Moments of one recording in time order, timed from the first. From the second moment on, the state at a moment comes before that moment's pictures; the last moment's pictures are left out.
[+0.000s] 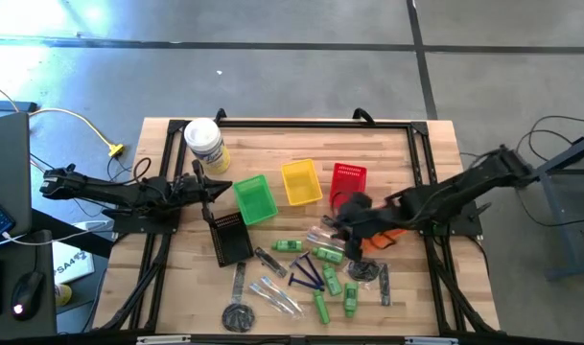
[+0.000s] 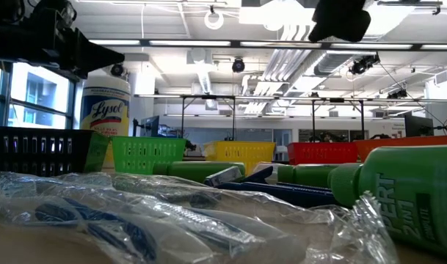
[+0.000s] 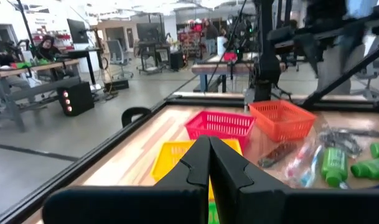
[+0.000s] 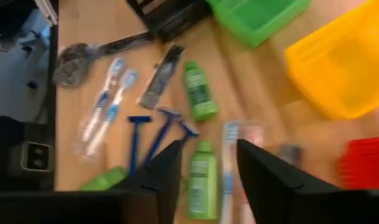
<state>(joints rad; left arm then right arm) -0.12 0.34 0.08 0.34 -0.43 0.07 0.38 1.38 1.10 -0.56 0.21 0.64</state>
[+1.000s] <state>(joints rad) -0.12 0.34 0.08 0.28 -0.43 0.02 0.56 1.81 1.35 -0.50 -0.03 1.25</state>
